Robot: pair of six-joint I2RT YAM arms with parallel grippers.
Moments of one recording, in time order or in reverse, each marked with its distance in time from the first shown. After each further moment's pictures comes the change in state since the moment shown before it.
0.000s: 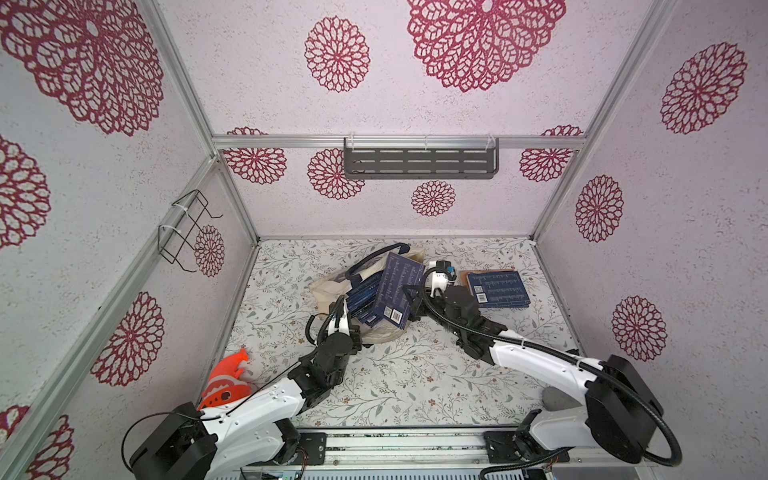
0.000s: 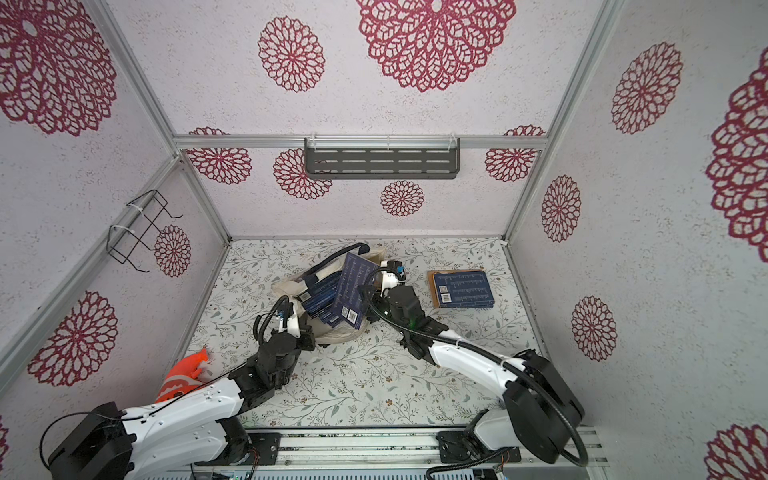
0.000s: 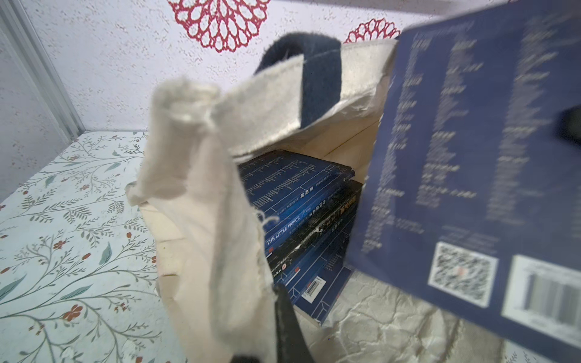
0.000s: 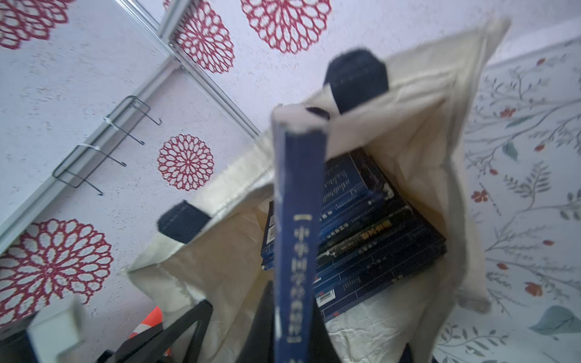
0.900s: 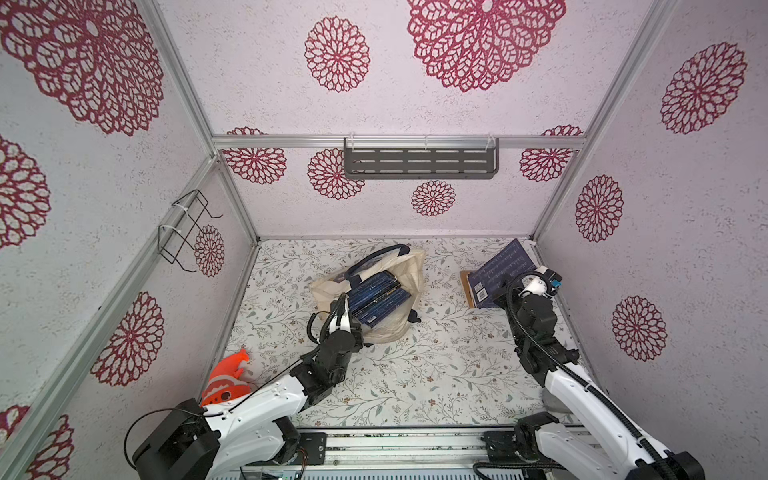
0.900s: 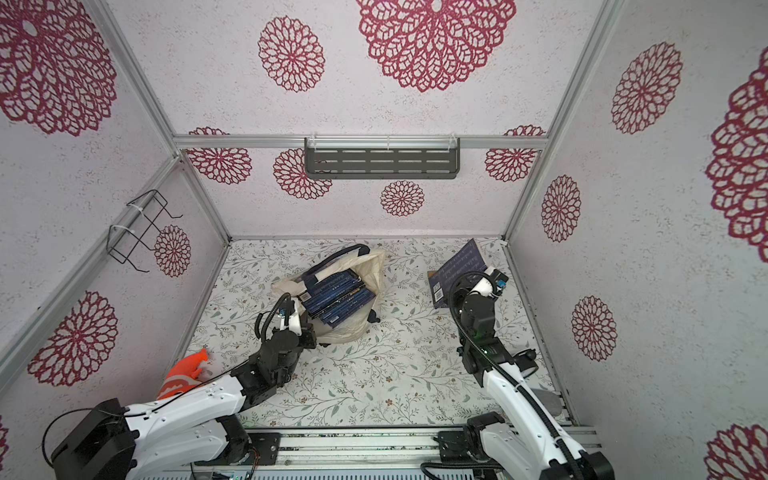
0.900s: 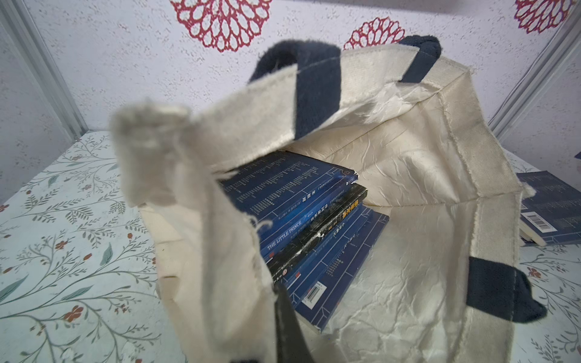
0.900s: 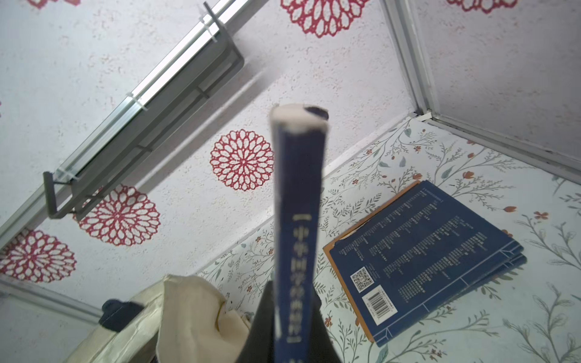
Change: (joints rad) left arm 0.000 0.020 0.023 -0.010 -0.010 -0.006; right arm -0.508 -0.384 -0.246 -0.092 0.278 0.032
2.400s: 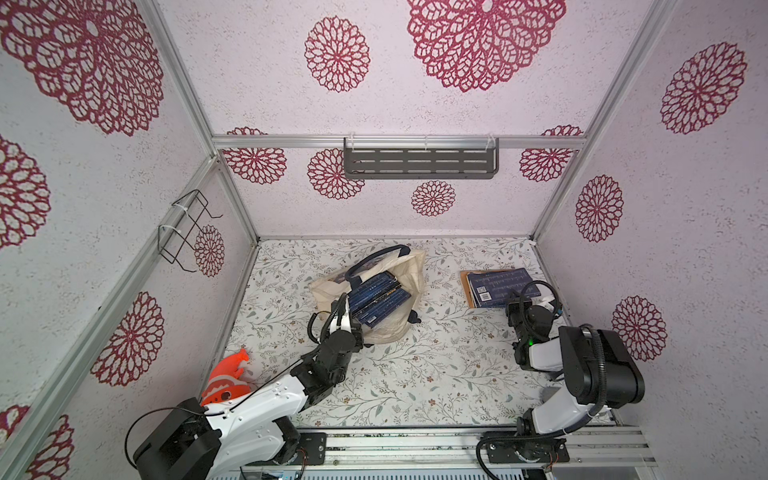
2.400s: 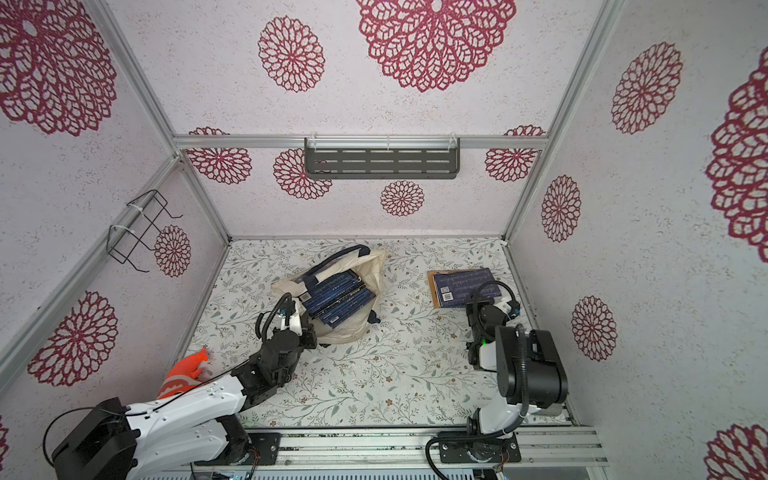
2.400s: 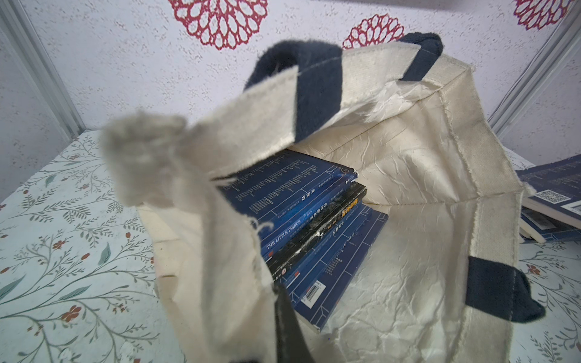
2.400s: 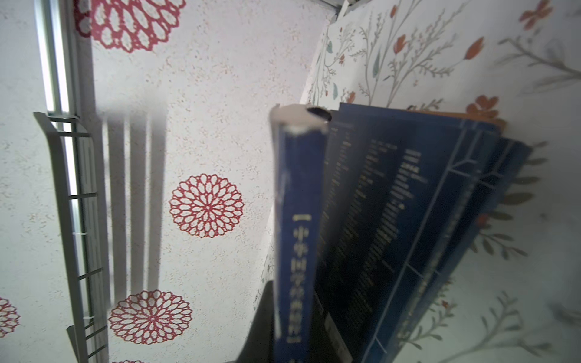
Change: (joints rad) left arm 0.000 0.006 0.000 0.000 0.005 0.000; right arm -0.341 0.702 -0.196 0.822 -0.334 0.574
